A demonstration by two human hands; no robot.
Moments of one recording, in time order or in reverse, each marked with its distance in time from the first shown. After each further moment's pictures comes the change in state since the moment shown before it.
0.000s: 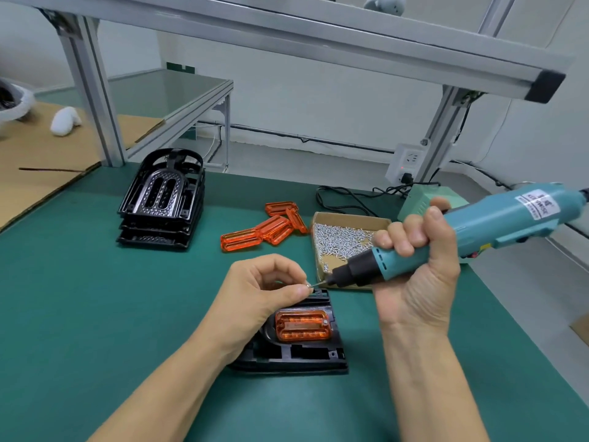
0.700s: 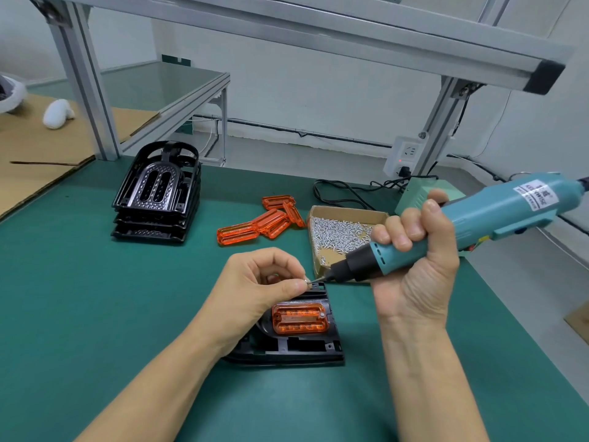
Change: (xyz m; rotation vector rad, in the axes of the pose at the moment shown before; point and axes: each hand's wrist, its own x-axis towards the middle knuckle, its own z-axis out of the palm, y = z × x) left_hand 0.000 -0.002 -0.002 0.022 -0.049 0.025; right_hand 0.000 -0.002 -0.001 0.002 0.001 0.004
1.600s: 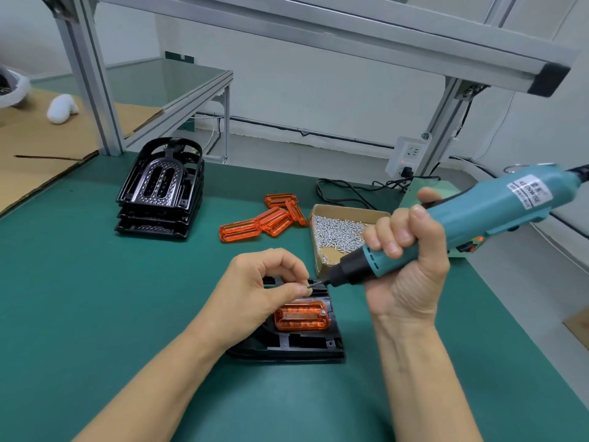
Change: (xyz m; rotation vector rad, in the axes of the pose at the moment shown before) left_hand -0.001 -0.001 -0.005 0.384 -0.008 0.161; right_hand -0.003 0.008 -0.001 -0.049 -0.105 -0.010
